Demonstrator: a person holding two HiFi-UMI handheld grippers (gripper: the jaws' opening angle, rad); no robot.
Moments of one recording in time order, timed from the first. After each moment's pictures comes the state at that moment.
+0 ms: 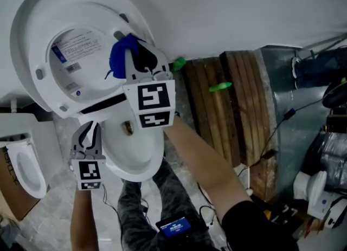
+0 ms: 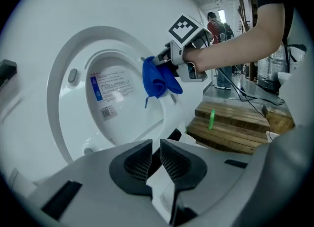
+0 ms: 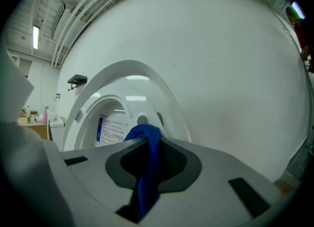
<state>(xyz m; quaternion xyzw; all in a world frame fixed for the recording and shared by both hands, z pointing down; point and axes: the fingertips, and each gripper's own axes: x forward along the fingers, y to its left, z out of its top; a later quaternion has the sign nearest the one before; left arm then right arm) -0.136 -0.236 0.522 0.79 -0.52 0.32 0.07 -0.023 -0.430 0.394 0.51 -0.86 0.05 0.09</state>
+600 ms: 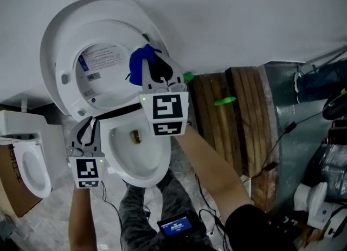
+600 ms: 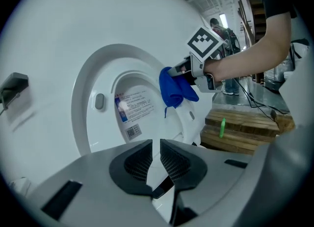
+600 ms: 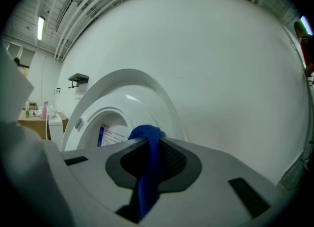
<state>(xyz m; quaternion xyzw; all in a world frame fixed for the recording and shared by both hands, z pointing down) -0.180 -0.266 0.450 0.78 -0.56 0.29 0.04 -0.034 -0.429 0.349 0.51 -0.85 0.01 0.10</state>
